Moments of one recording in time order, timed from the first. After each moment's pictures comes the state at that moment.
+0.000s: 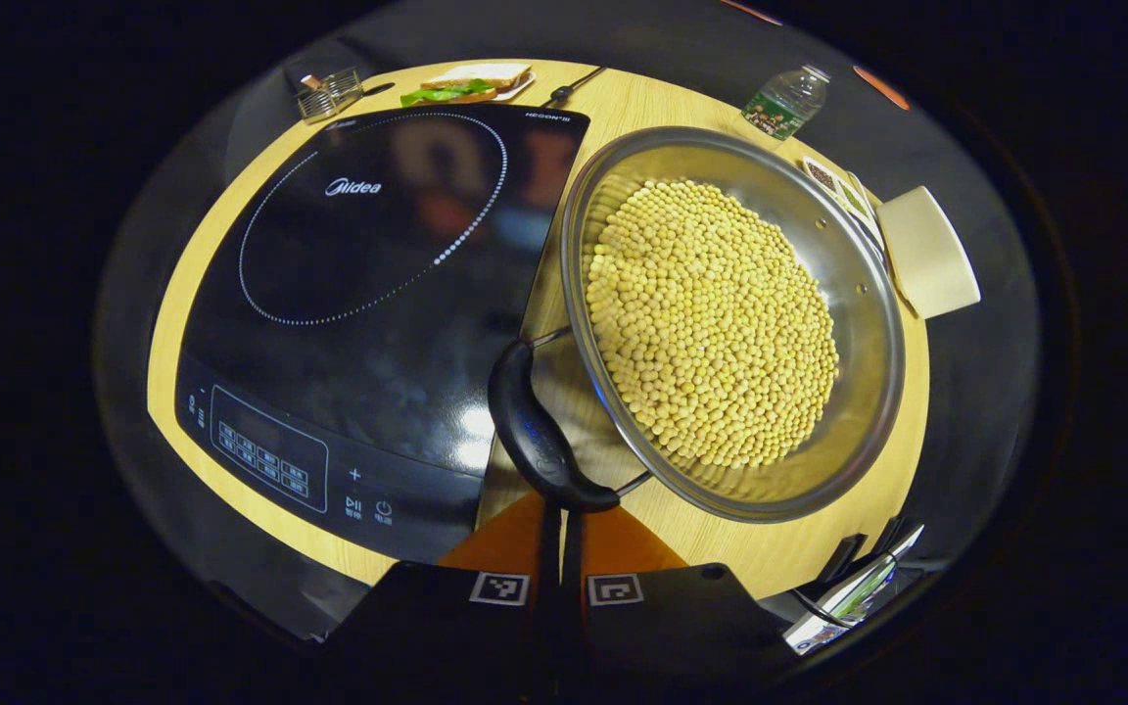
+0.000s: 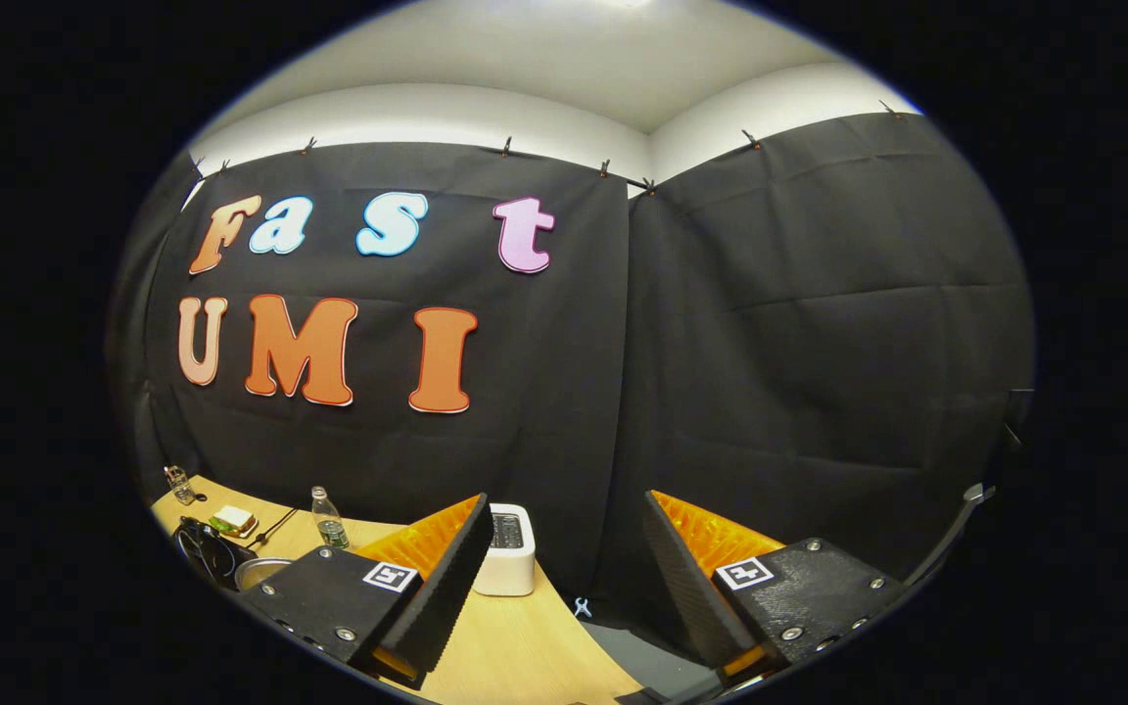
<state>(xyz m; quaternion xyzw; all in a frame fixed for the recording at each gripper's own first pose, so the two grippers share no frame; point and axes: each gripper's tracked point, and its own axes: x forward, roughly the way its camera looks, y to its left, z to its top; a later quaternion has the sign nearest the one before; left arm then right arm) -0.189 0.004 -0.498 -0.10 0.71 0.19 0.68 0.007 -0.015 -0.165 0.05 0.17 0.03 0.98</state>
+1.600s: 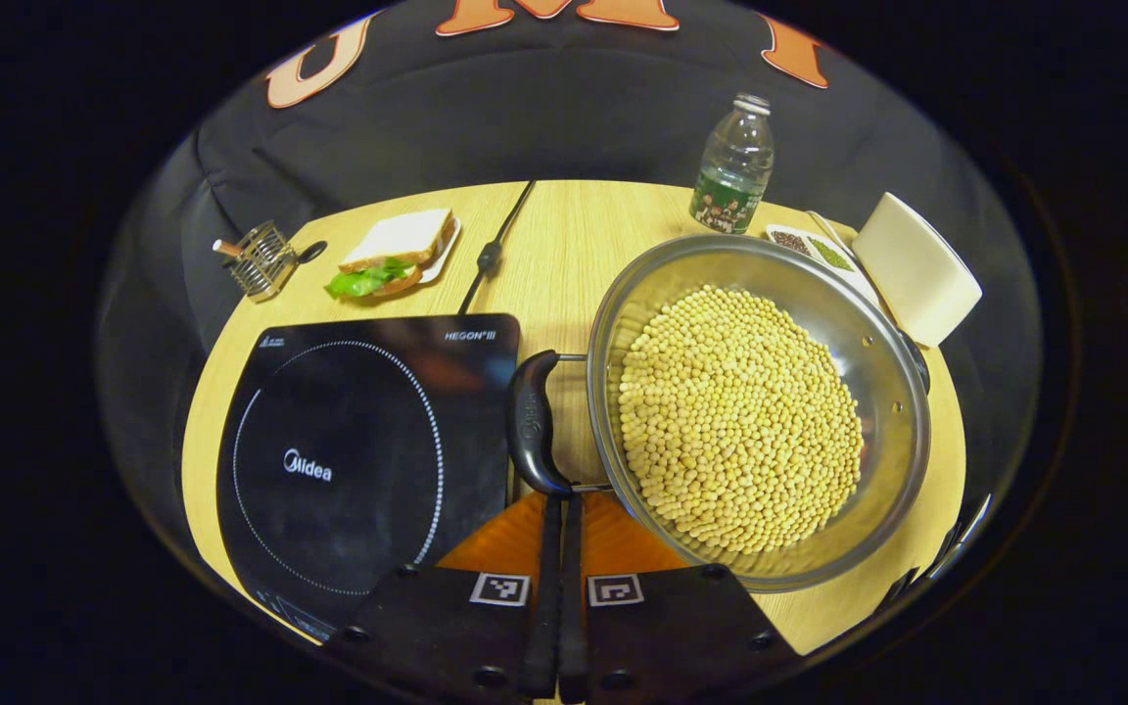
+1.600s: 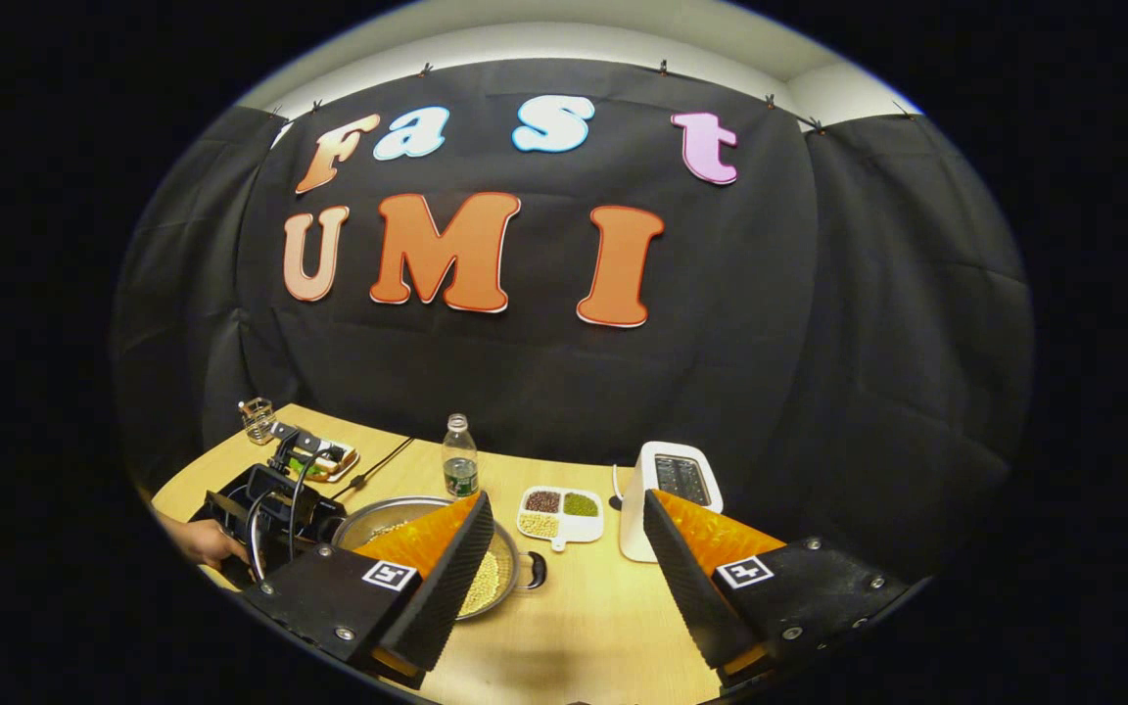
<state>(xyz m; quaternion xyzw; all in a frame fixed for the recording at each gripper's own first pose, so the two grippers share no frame) -0.054 0.039 -0.509 0.03 0.59 0.12 0.80 0.007 0.217 -0.254 0.02 0.28 0.24 0.93</state>
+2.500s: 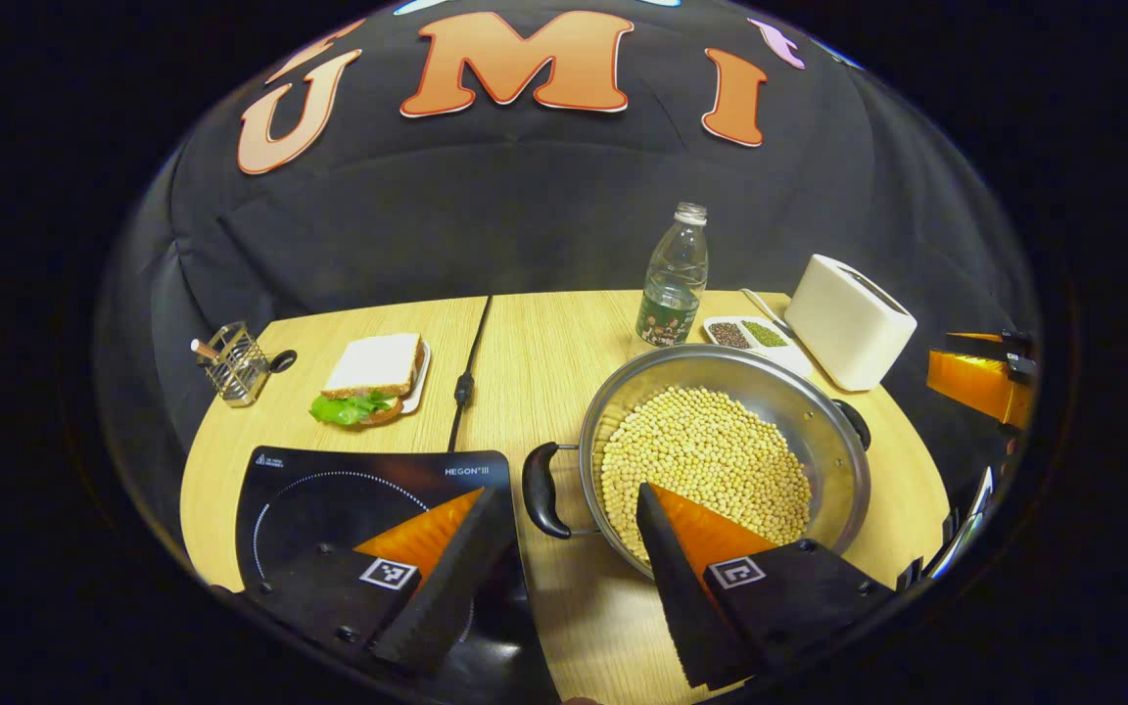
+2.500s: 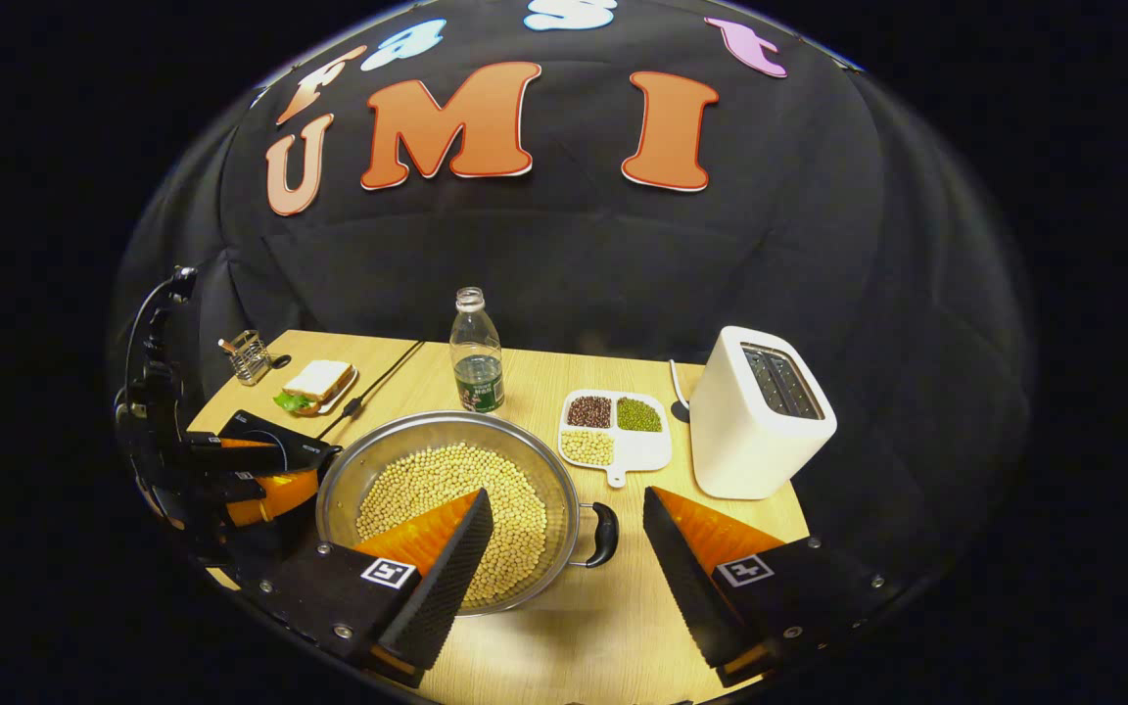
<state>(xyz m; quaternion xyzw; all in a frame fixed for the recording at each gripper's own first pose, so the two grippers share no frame) 0.008 0.041 -0.503 0.05 0.47 0.04 0.88 0.007 0.297 -0.390 0.00 0.43 0.27 0.86</state>
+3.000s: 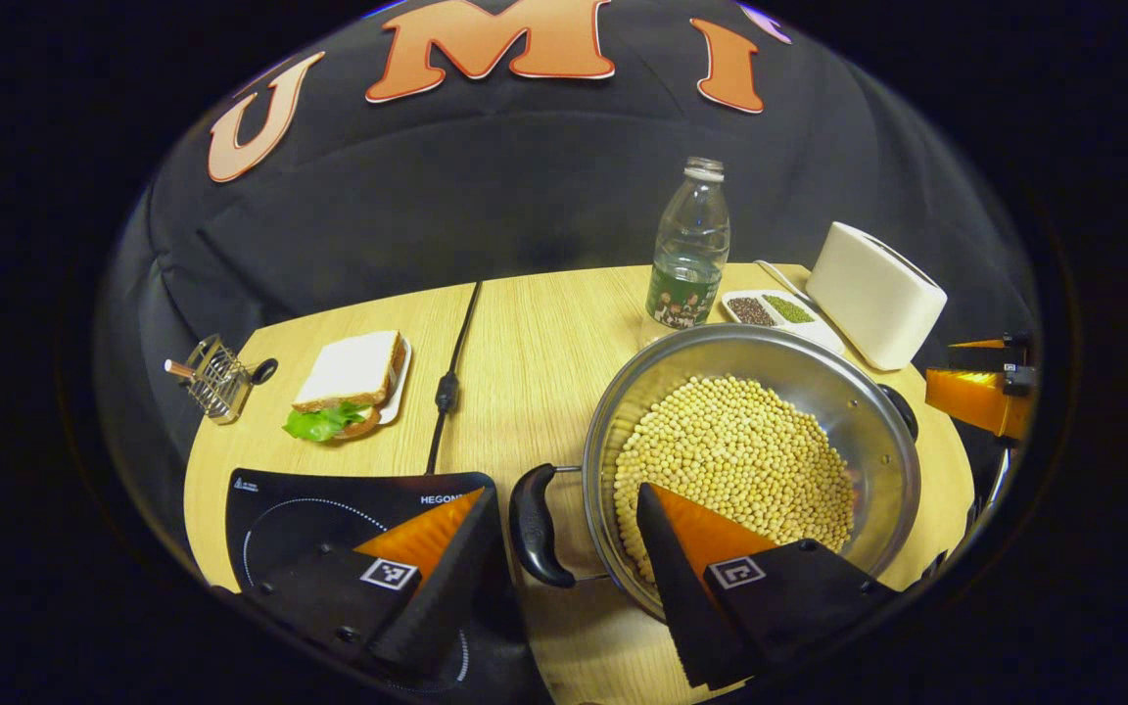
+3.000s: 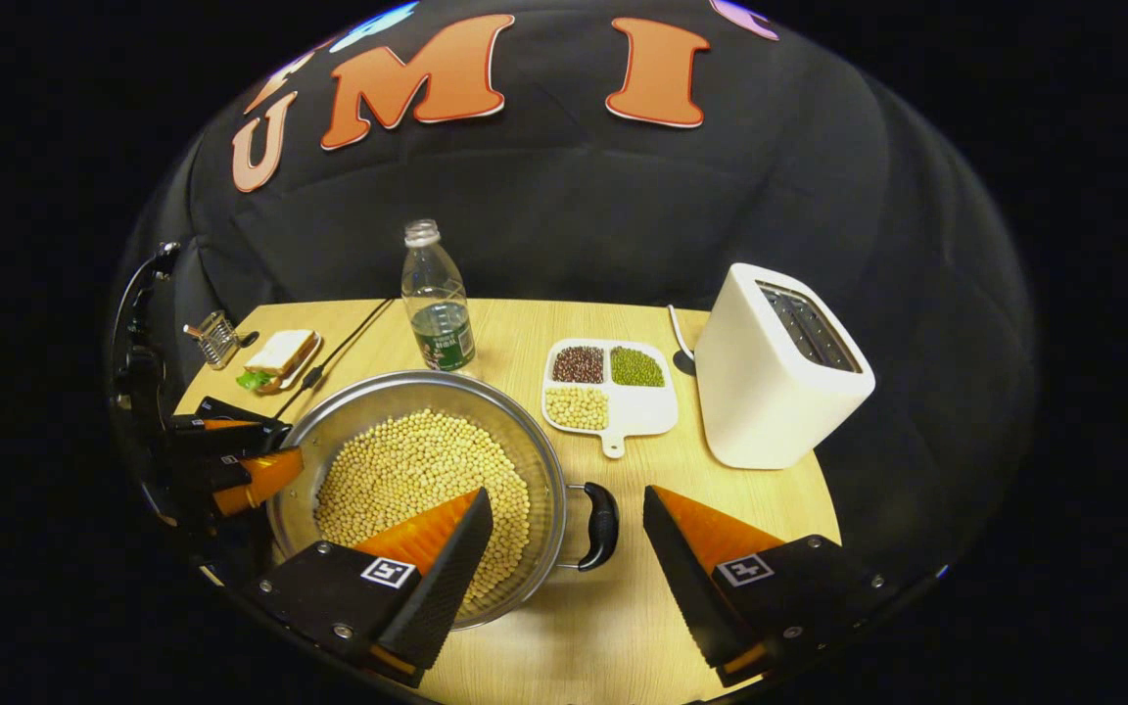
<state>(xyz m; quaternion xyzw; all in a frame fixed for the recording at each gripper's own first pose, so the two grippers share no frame) 0.007 0.048 -0.521 0.07 0.50 0.04 0.86 0.010 0.305 -0.458 -0.01 0.50 0.25 0.83</state>
